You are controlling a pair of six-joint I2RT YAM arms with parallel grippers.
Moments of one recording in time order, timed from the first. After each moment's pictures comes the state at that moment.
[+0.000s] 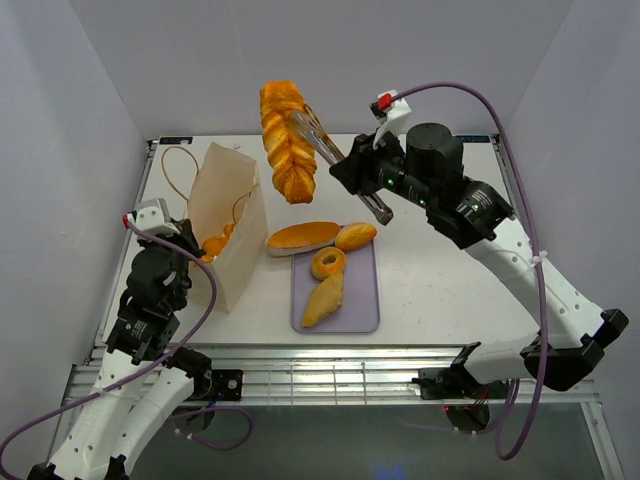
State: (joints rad) left arm -0.39 0.53 0.76 -0.28 -0.54 -0.23; right arm 0.78 1.31 1.64 -0.52 -0.03 0.25
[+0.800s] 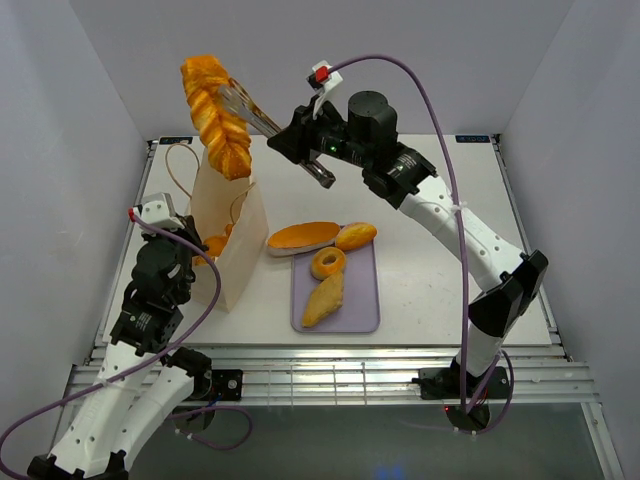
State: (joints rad) left arm -0.39 0.58 0.77 -0.26 -0.53 -0.22; right arm 0.78 1.72 1.94 -0.22 -0.29 0.23
